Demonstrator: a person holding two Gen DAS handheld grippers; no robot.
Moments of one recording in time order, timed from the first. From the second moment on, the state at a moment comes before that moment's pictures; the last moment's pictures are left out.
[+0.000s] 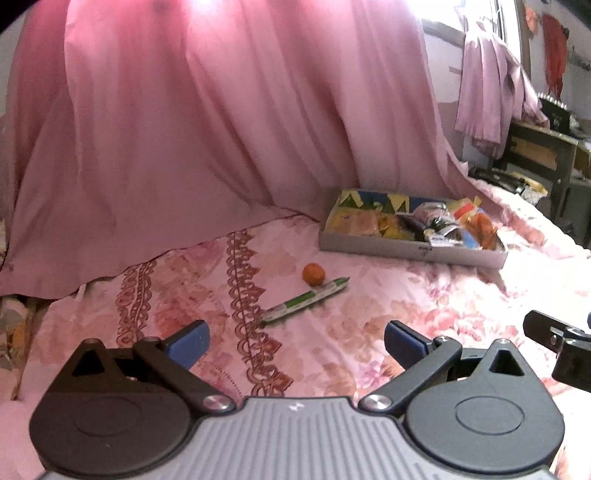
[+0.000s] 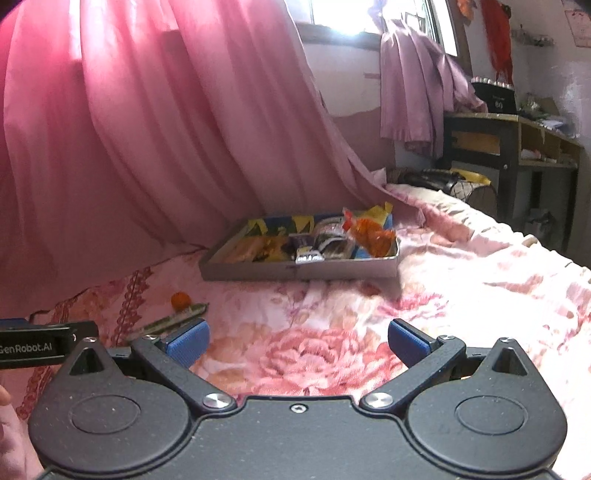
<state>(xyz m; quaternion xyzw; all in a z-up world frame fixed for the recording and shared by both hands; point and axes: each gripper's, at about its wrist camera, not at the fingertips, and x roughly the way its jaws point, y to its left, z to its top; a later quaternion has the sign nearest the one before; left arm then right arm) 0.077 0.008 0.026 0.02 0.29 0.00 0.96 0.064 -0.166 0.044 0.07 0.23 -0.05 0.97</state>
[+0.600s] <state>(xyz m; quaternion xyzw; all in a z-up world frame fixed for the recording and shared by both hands) 0.103 0.019 0.012 0.01 0.38 0.02 0.93 0.084 -0.154 0.027 0.06 0.29 -0.03 0.95</state>
